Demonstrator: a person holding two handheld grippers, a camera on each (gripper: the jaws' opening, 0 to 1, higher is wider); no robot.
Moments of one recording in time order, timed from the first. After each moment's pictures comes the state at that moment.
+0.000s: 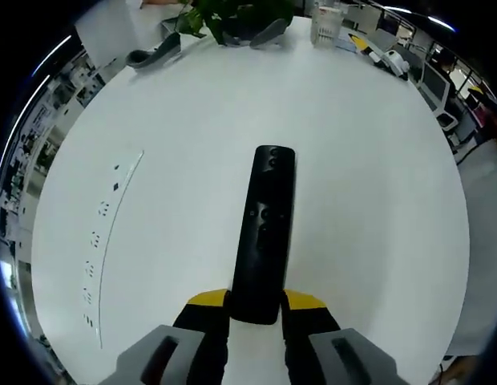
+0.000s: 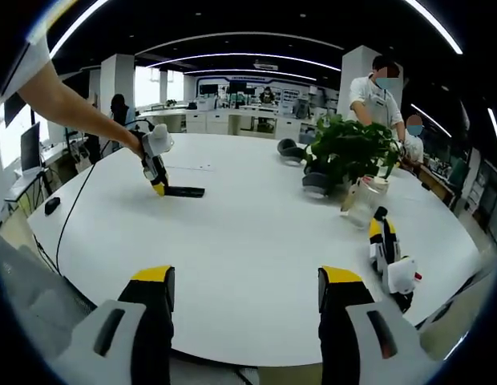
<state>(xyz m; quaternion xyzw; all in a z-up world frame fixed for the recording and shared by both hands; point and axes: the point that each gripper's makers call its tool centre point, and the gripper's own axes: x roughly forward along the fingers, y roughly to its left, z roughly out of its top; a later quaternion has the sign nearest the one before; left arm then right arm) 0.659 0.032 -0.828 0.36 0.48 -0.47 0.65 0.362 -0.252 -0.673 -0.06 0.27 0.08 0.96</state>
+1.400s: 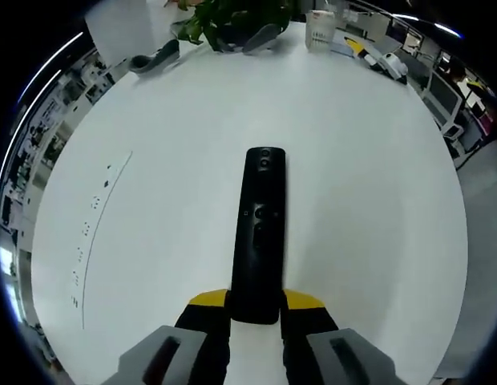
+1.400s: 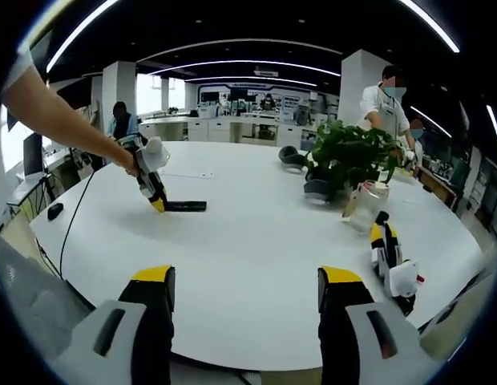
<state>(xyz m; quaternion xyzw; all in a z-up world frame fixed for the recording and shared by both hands) 0.615 0.019 -0.828 0.35 0.47 -0.45 0.67 0.362 -0.250 -0.666 -0.05 0.25 0.08 0.96</state>
